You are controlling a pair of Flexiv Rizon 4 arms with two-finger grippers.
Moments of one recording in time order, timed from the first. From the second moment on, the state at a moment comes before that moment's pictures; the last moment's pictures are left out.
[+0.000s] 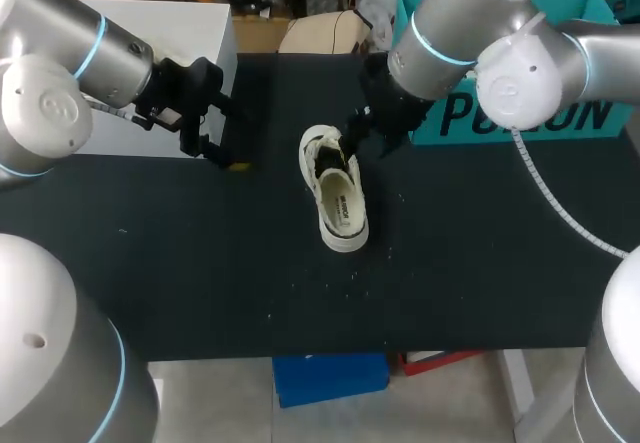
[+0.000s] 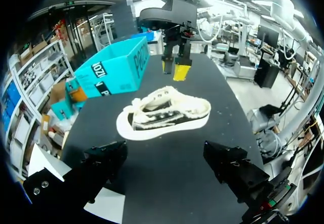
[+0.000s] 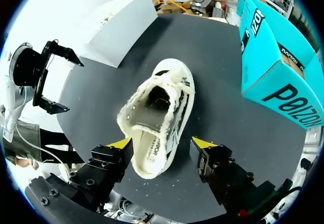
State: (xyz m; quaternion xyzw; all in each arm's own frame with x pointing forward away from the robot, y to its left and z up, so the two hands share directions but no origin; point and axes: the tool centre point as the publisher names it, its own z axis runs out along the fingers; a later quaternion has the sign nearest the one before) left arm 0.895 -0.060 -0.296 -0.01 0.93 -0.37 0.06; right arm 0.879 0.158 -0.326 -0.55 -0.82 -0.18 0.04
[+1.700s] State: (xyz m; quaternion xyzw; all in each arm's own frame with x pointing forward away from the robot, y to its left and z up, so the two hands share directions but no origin) left arm 0.895 -0.060 -0.296 -0.01 0.93 -0.37 0.06; right arm 0.908 0.148 -0.384 -0.50 -0.87 -0.07 0.02
